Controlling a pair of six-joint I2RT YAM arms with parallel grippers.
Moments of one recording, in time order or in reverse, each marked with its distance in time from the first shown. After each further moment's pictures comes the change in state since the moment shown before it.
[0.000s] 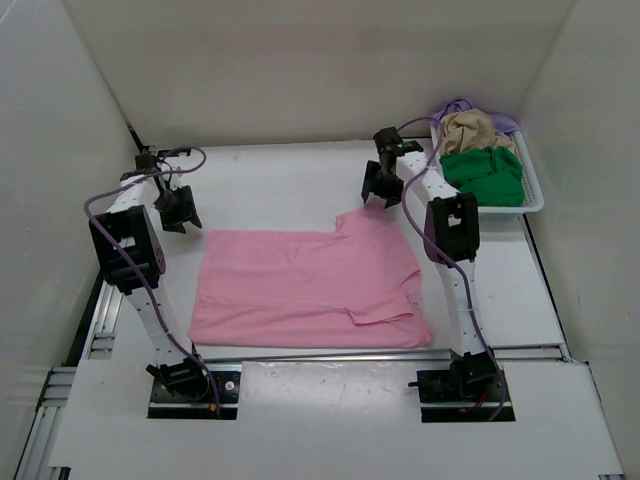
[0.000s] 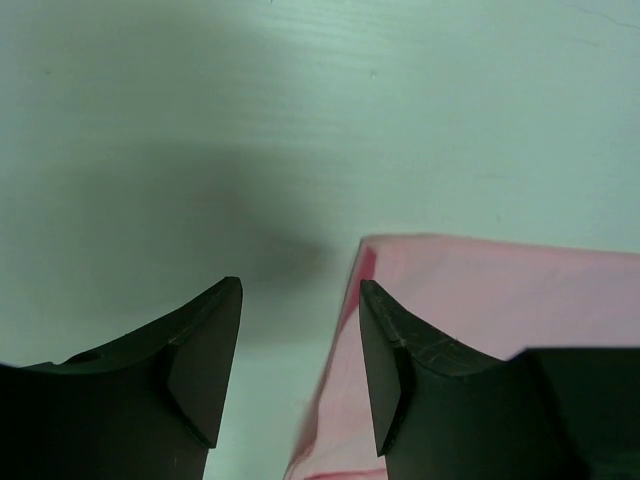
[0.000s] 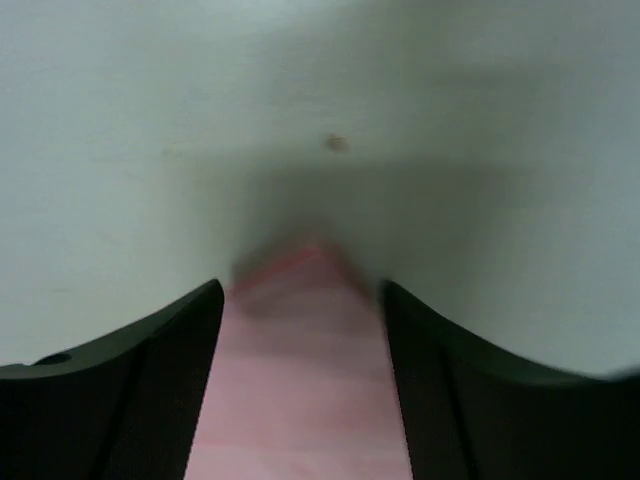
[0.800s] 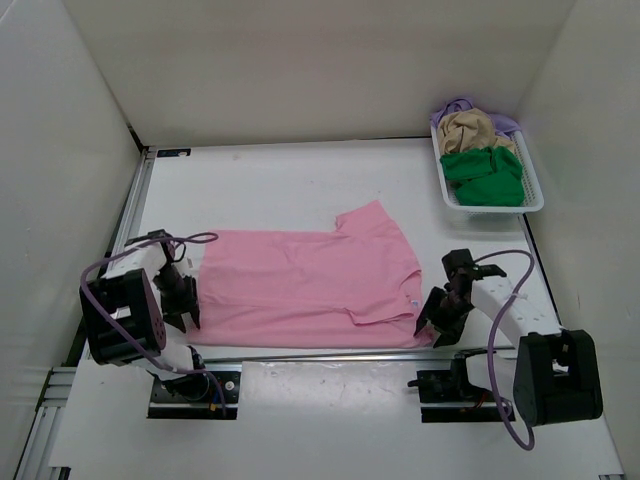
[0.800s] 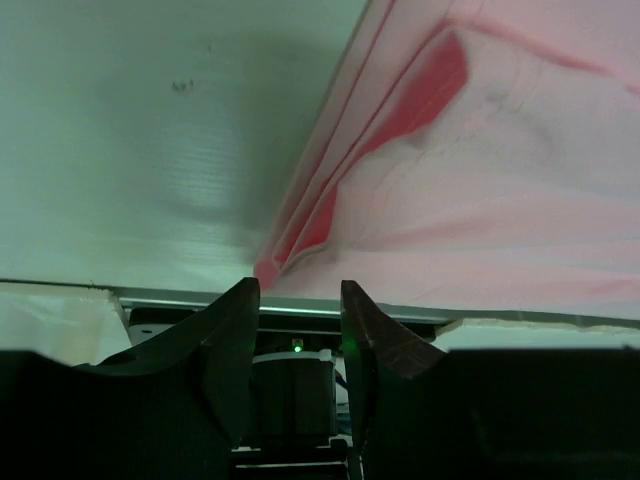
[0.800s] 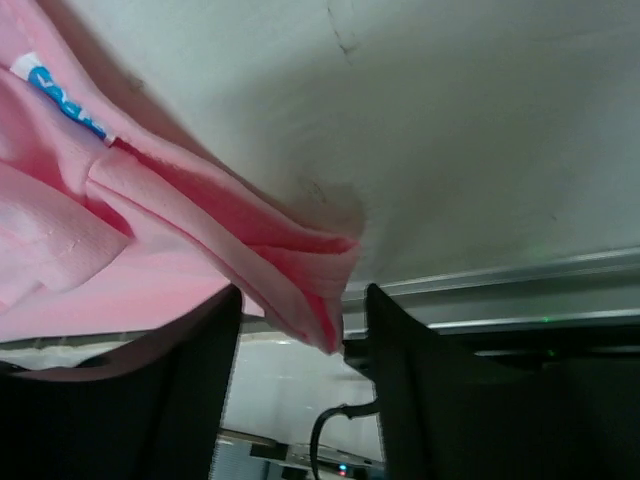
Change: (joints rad) left arm 0.003 -0.544 -0.771 -0.265 -0.190 0.002; right arm -0.153 -1.319 -1.711 0.018 -0.190 0.215
